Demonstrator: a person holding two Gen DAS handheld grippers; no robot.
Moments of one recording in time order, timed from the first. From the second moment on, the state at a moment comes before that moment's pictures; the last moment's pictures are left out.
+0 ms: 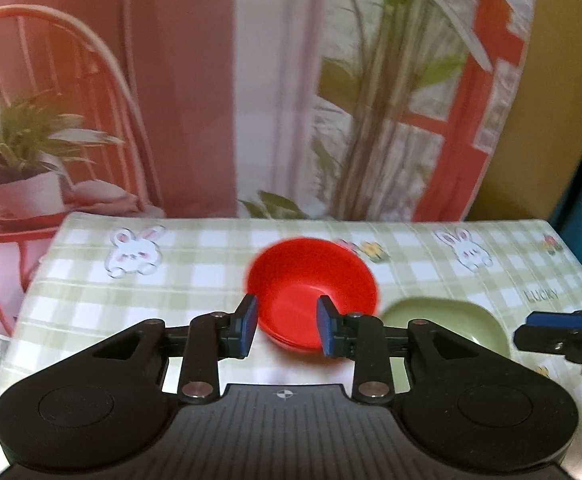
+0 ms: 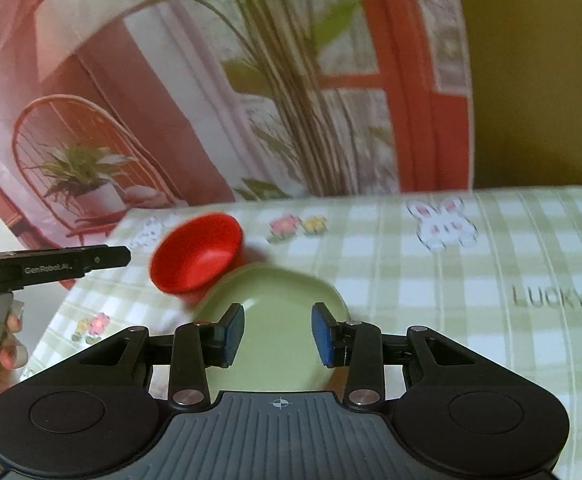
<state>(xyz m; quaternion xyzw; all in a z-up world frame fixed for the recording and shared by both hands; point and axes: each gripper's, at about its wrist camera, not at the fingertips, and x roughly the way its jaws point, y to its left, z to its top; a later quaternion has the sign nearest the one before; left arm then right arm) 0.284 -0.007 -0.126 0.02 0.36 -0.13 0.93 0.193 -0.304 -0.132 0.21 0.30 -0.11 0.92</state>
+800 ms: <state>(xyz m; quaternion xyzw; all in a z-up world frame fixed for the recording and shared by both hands) 0.337 0.028 -0.194 -0.09 0.38 -0.11 0.92 0.365 -0.297 -0.161 0.20 0.40 -0.10 0.89</state>
